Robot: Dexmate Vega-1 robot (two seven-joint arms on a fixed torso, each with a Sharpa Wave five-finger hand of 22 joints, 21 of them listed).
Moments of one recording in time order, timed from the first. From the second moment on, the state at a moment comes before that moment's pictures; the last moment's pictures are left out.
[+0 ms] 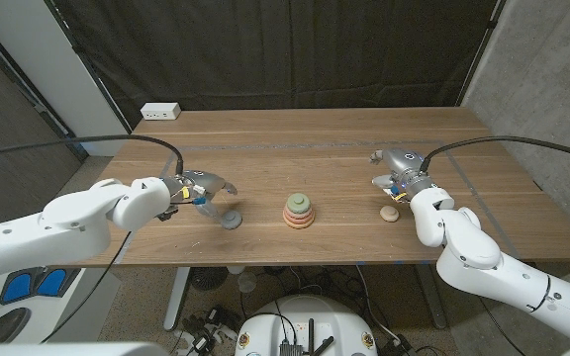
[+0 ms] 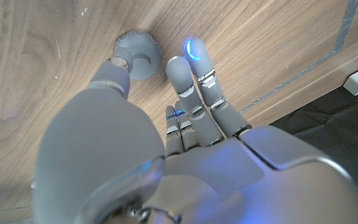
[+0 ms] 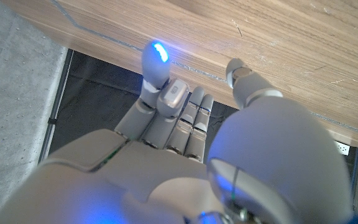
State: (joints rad) left arm 1.13 1.43 0.41 -2.31 0.43 0.42 -0.24; left_hand 0.97 -0.12 0.34 -0.15 0.31 0.33 0.01 0.20 0.22 0.33 -0.08 0.19 0.43 1.06 -0.18 1.36 0.59 0.82 -0.10 1.36 0.19; right arm -1.05 -0.96 -0.64 -2.28 -0.75 -0.85 0.01; right_hand 0.86 -0.09 0.65 -0.16 0.23 0.48 -0.12 0.33 0.28 0.60 -0.18 0.21 0.57 1.03 -0.17 1.55 1.23 1.09 -0.19 1.48 0.33
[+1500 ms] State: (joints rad) left arm 1.17 1.30 0.46 -2.23 0.58 0.39 -0.20; left_hand 0.98 -0.09 0.33 -0.15 0.31 0.42 -0.01 0.23 0.21 0.43 -0.11 0.21 0.41 1.07 -0.19 1.42 0.61 0.84 -0.10 1.36 0.19; right arm -1.05 -0.96 -0.65 -2.29 -0.76 -0.86 0.02; right_hand 0.86 -0.08 0.65 -0.16 0.23 0.48 -0.12 0.33 0.28 0.61 -0.17 0.21 0.57 1.04 -0.17 1.55 1.23 1.09 -0.20 1.49 0.33
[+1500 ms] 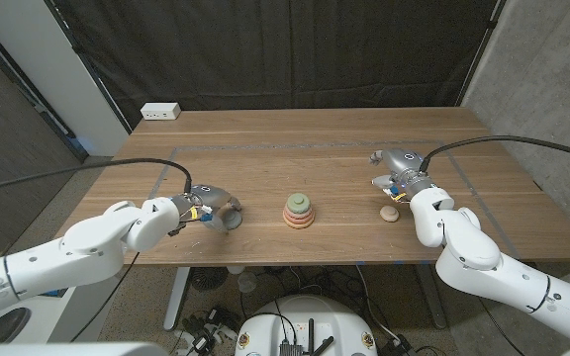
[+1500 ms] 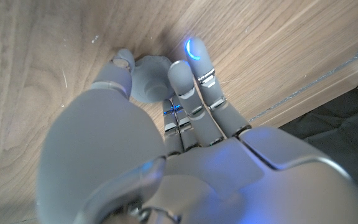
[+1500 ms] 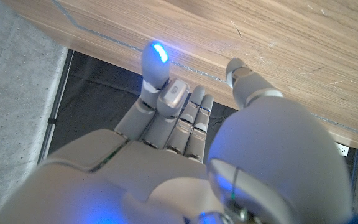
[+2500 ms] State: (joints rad) left arm 1.21 1.27 0.47 -2.22 0.55 0.43 -0.17; left_hand 1.04 -0.04 0.36 -0.16 0.32 0.60 -0.03 0.29 0.22 0.60 -0.12 0.27 0.41 1.10 -0.20 1.47 0.66 0.87 -0.11 1.35 0.19; right arm -1.03 -0.95 -0.66 -2.28 -0.77 -0.85 0.05; right_hand 0.85 -0.07 0.65 -0.16 0.23 0.49 -0.11 0.33 0.27 0.62 -0.17 0.21 0.58 1.04 -0.17 1.55 1.23 1.08 -0.19 1.49 0.32
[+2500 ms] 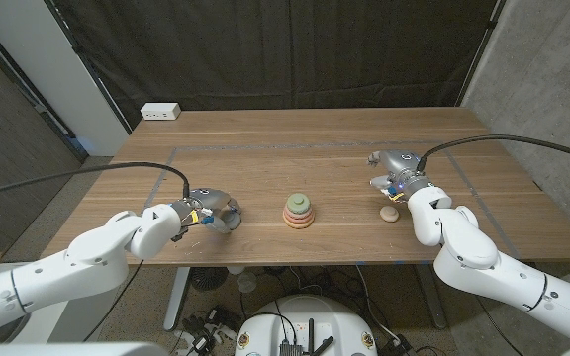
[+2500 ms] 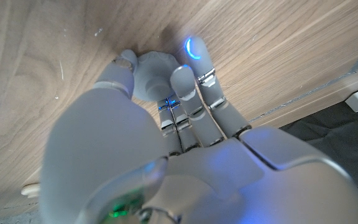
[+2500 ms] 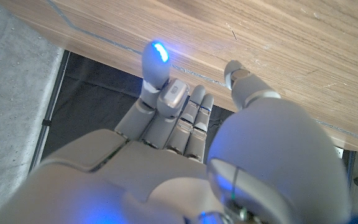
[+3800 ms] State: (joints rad) left arm 1.23 1.30 0.46 -2.25 0.50 0.49 -0.15; left_hand 1.10 -0.03 0.38 -0.17 0.32 0.64 -0.04 0.30 0.25 0.62 -0.11 0.25 0.51 1.12 -0.21 1.47 0.72 0.88 -0.11 1.37 0.18; right arm -1.04 -0.95 -0.65 -2.28 -0.76 -0.85 0.05; right_hand 0.85 -0.07 0.66 -0.16 0.24 0.45 -0.08 0.32 0.28 0.50 -0.13 0.18 0.56 1.04 -0.17 1.55 1.23 1.08 -0.19 1.50 0.30
